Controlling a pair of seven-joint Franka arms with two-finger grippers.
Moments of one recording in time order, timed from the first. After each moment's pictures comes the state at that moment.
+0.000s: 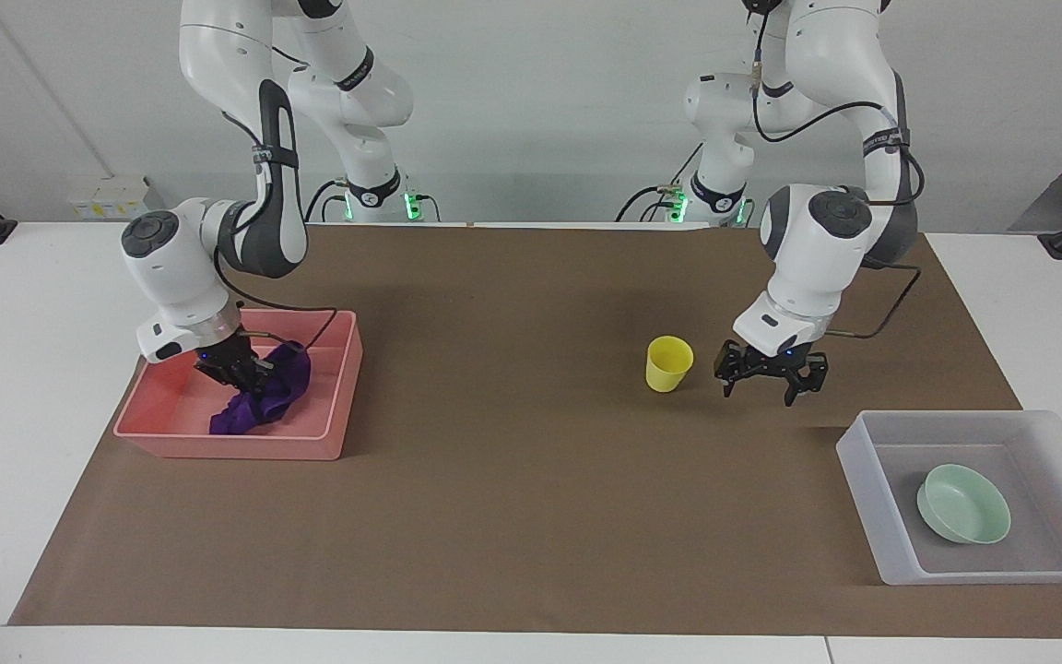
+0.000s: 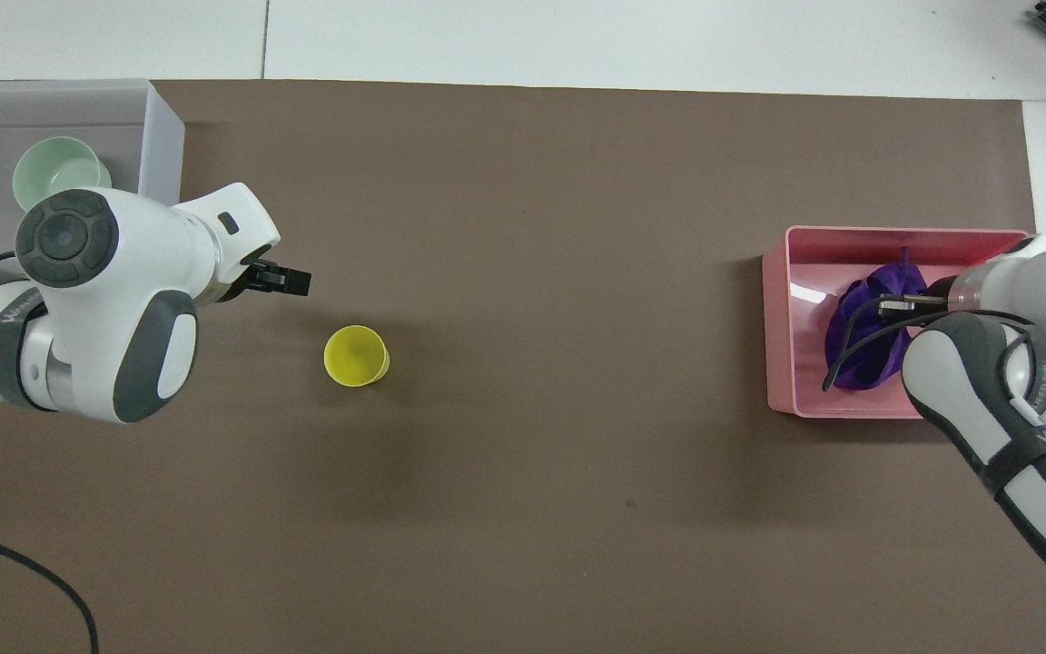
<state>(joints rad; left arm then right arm) -0.18 0.17 -0.08 -2.00 0.06 2.34 -0.02 -0.17 0.21 -0.01 -2.11 0.05 2.41 -0.07</state>
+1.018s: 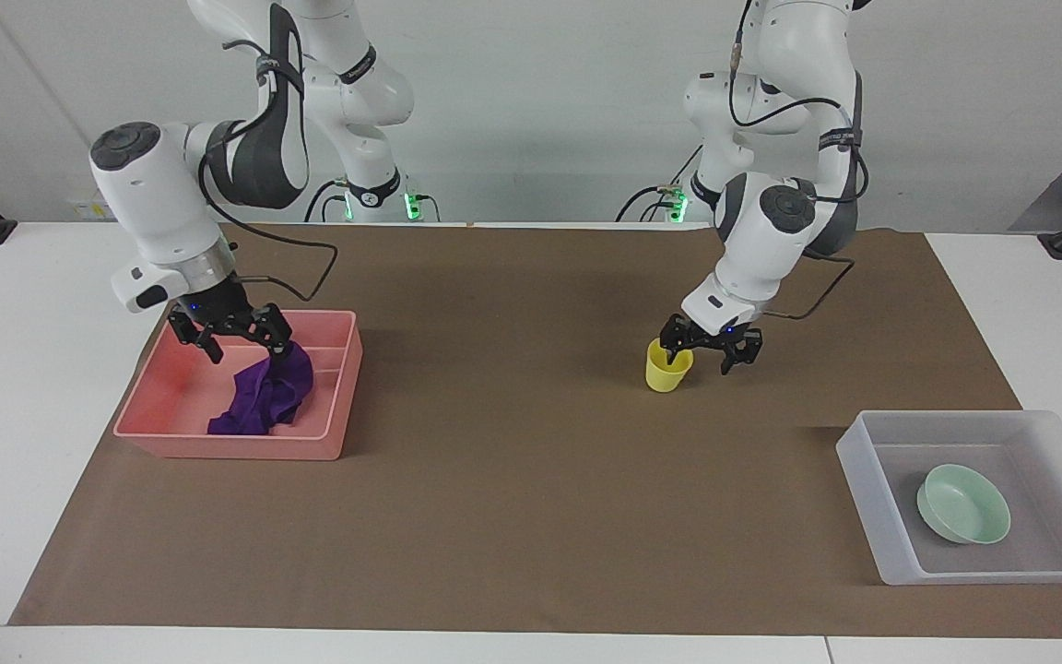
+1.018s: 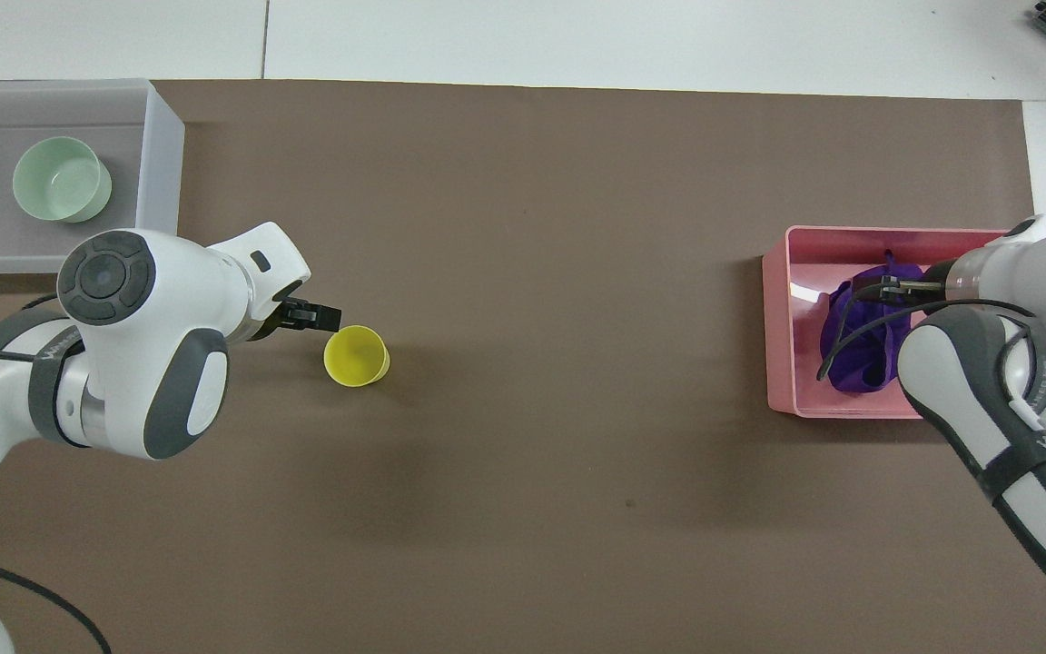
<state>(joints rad) -0.26 0.10 -0.08 -2.17 -0.10 2.34 -0.06 -0.09 0.05 0.00 -1.89 0.05 2.08 -0.06</state>
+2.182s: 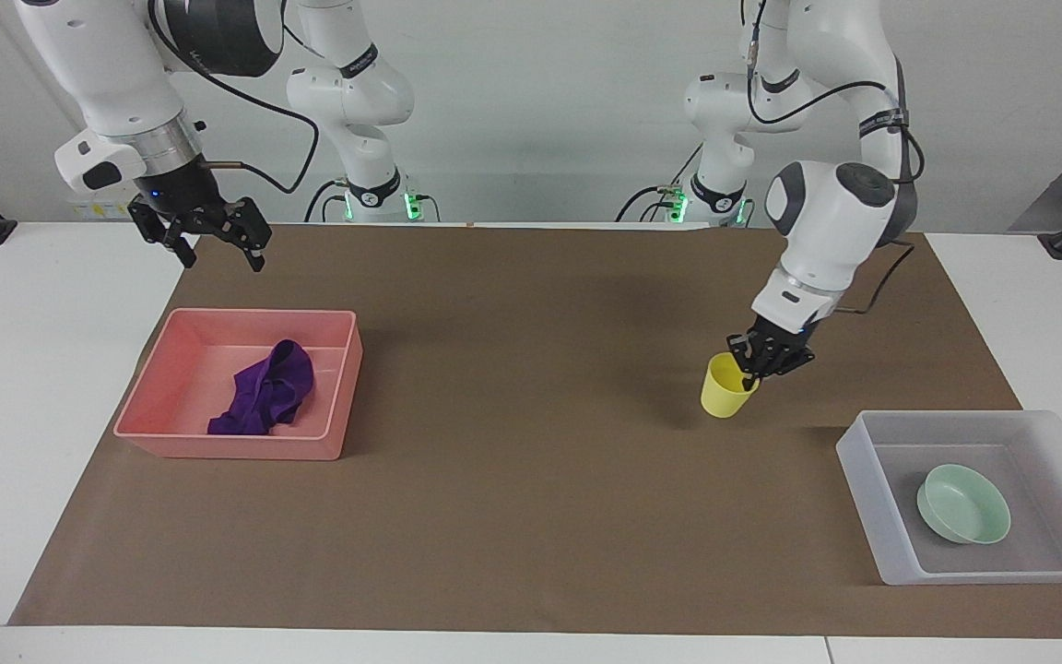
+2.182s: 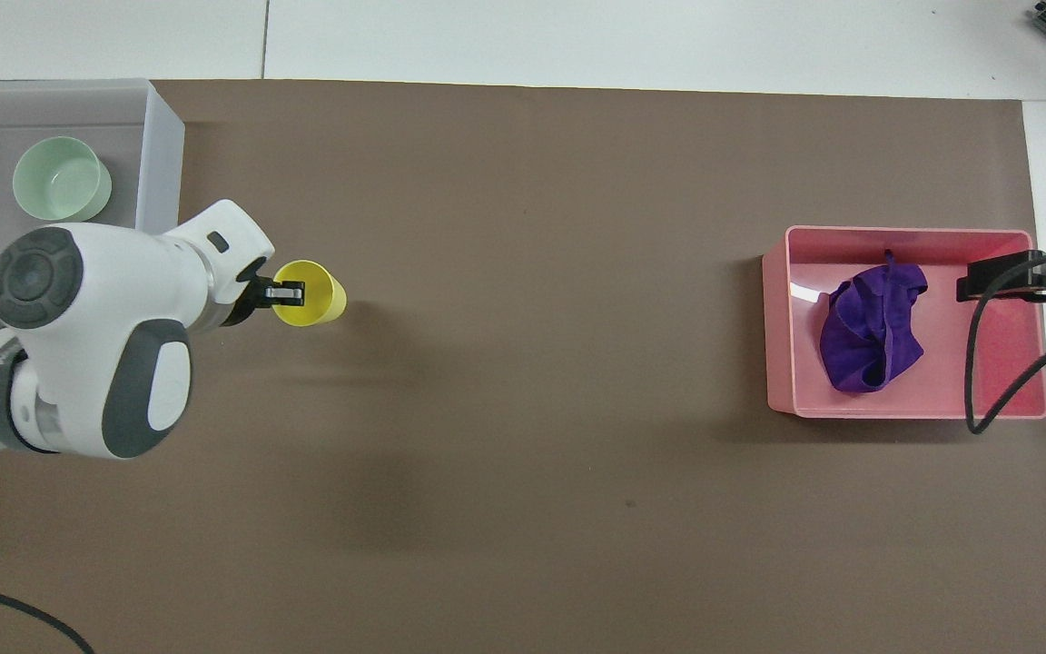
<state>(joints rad) -0.13 0.09 -0.05 -2.01 -0.12 2.36 -0.06 -0.08 -0.05 0.00 -1.69 0.01 1.70 0.01</state>
